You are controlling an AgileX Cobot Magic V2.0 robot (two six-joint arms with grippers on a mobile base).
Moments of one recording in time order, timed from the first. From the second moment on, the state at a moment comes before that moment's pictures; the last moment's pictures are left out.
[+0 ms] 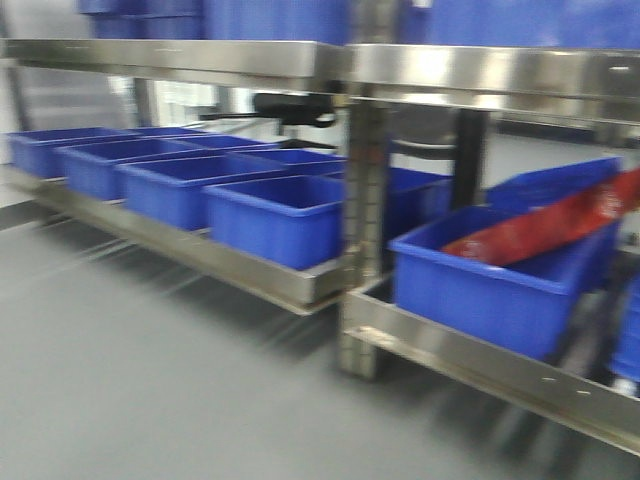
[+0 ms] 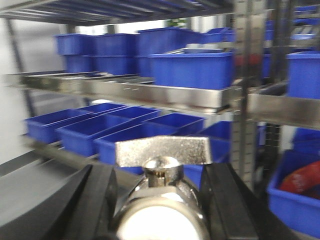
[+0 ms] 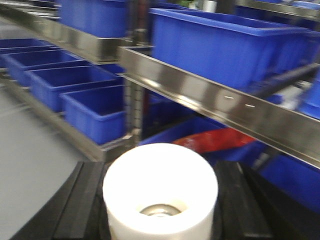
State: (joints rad) left arm 0.08 0.51 -0.72 -0.13 0.27 0.23; right arm 0.08 0.57 -0.75 0.17 0.43 -0.16
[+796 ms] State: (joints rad) left arm 0.08 0.51 -0.72 -0.13 0.27 0.23; right arm 0.08 0.57 -0.75 0.17 0.43 -0.16
